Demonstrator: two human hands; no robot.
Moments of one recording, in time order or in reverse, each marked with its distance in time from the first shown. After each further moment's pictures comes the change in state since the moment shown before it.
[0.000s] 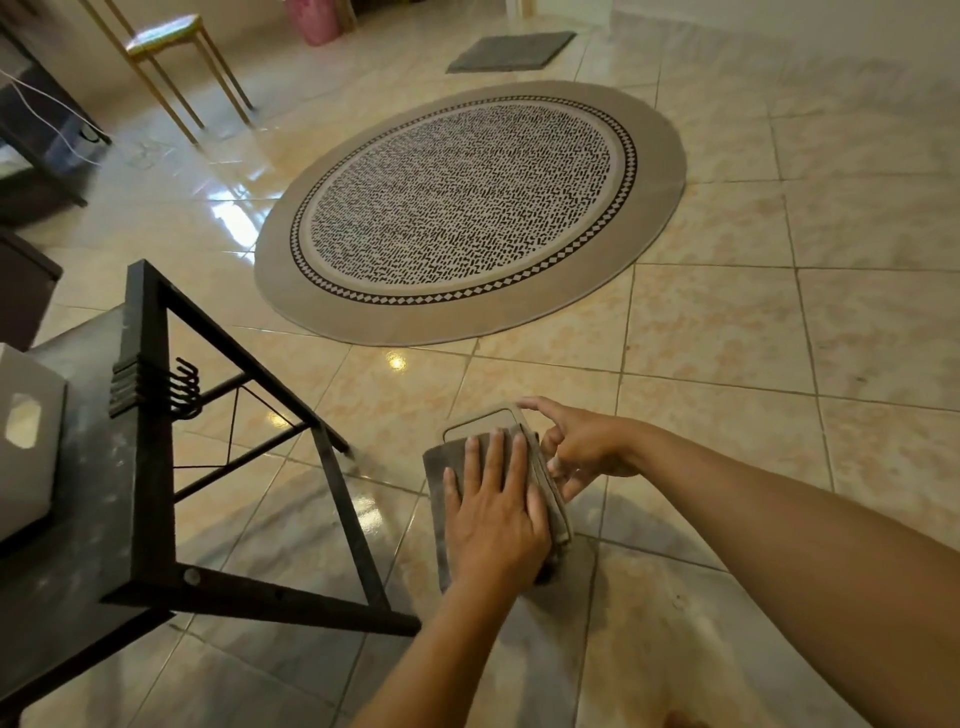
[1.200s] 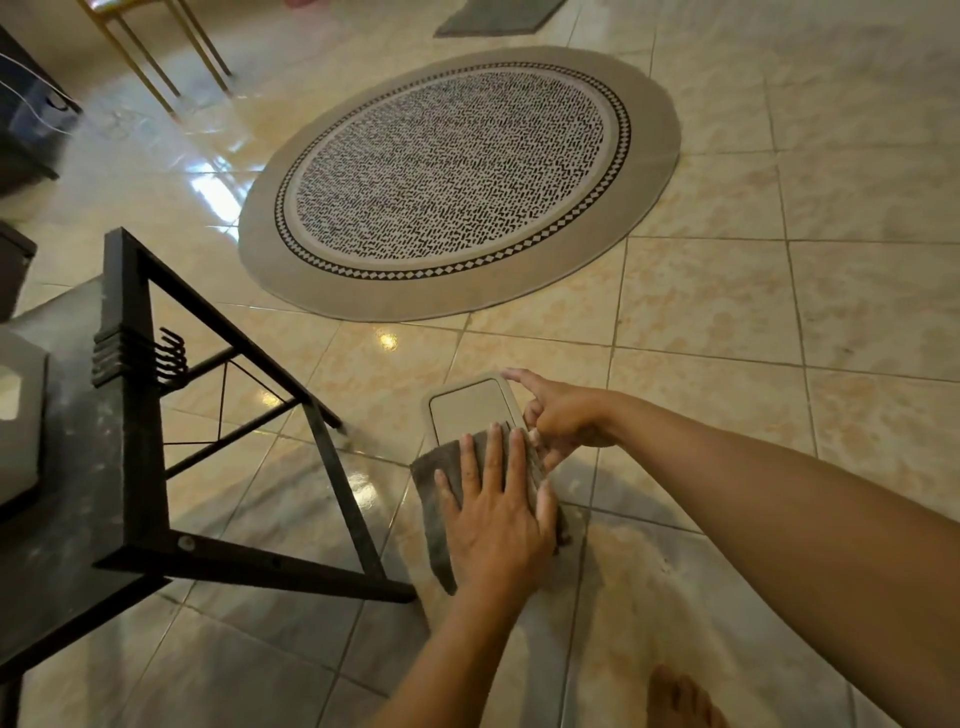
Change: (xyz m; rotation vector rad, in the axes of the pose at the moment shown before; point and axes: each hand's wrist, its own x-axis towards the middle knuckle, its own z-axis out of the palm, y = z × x) left_hand -0.029 0.008 0.013 0.027 -0.024 -0.042; right_hand 0.006 -0.005 0.012 -0.052 0.034 0.019
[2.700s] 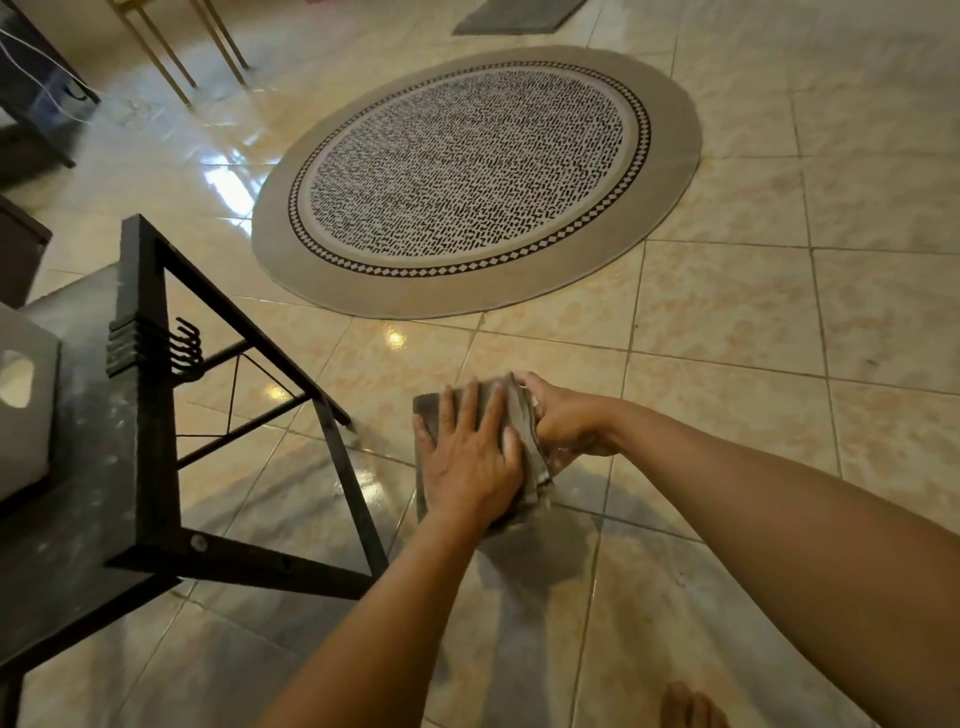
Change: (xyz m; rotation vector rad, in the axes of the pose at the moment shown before) left_hand 0.066 -0.040 -0.022 -0.034 0.062 0.038; right_hand 0.012 -0.008 0.012 0.030 -0.034 0.012
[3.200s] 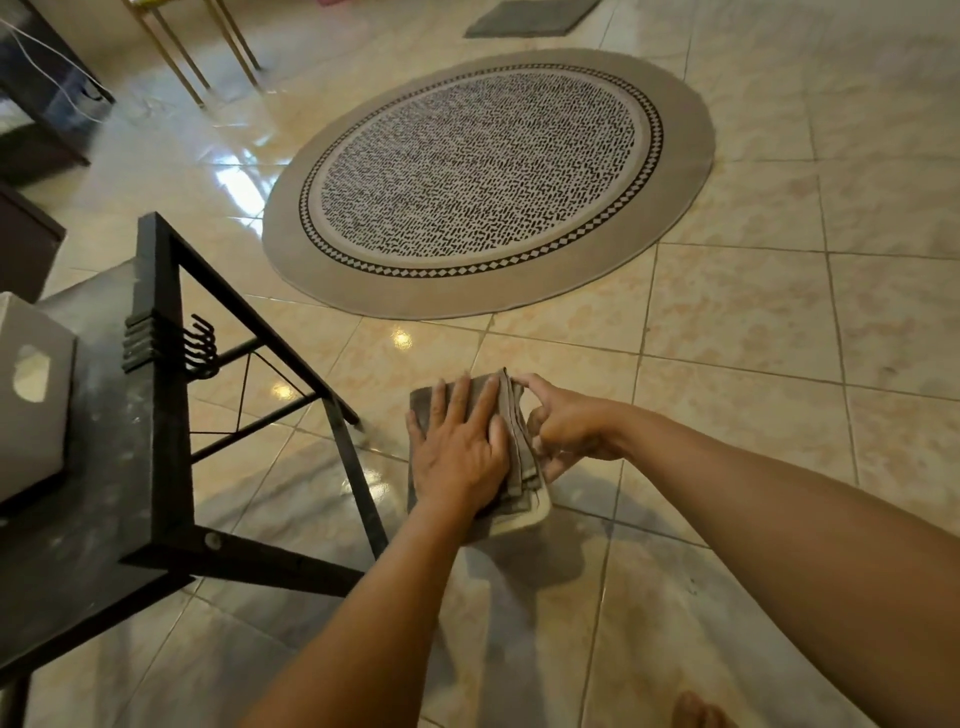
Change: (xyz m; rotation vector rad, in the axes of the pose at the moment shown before) left_hand 0.012 -0.021 -0.007 -0.019 0.006 -0.057; right_hand 0.009 -0.002 0.006 0.037 0.003 0.003
